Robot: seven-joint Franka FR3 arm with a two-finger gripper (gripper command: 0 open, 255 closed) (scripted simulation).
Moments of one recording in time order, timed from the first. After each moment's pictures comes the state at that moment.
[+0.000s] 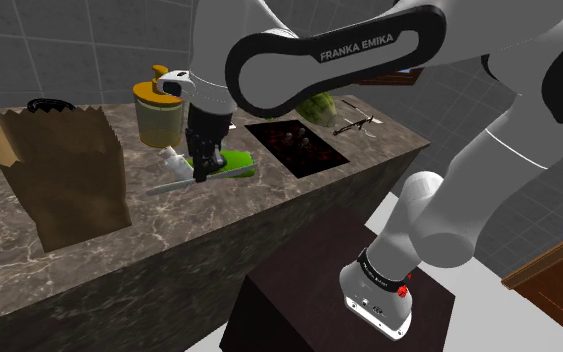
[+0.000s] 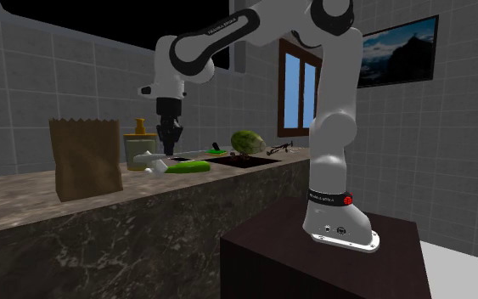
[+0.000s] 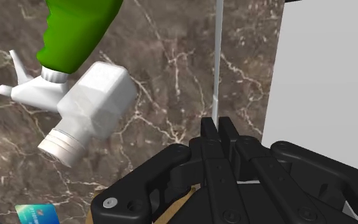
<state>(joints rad) 0.44 -0.12 0.20 -2.23 0.07 2.15 -0.83</state>
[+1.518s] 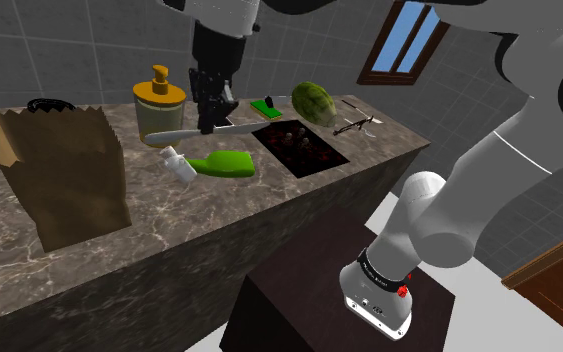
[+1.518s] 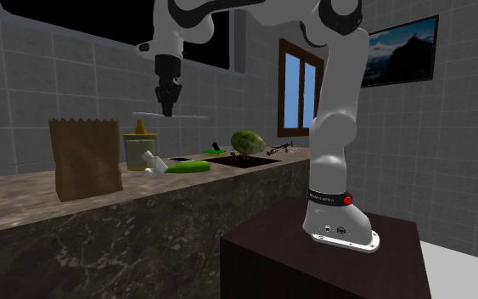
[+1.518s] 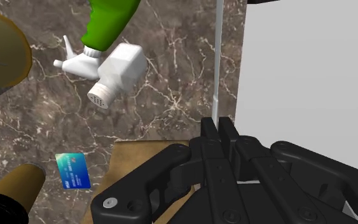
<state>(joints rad) 0.43 -0.19 0.19 -1.98 0.07 1.84 -0.83</state>
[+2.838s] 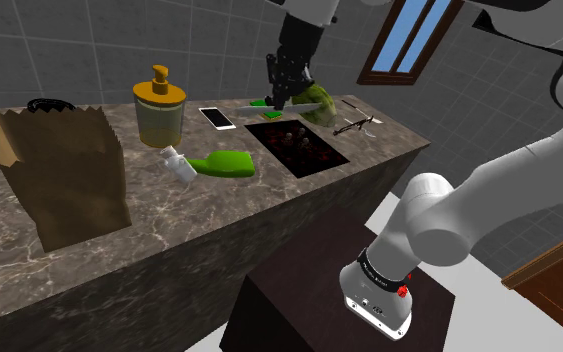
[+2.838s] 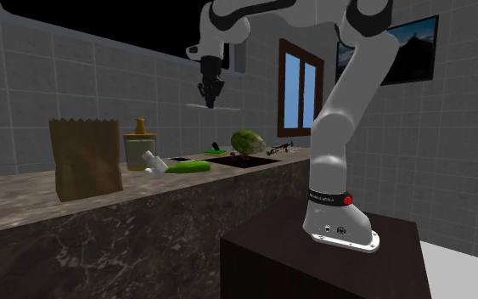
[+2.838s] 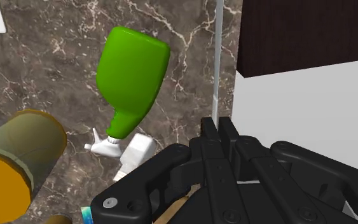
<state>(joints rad) 0.34 -0.48 0.00 -2.17 0.04 1.71 -1.10</state>
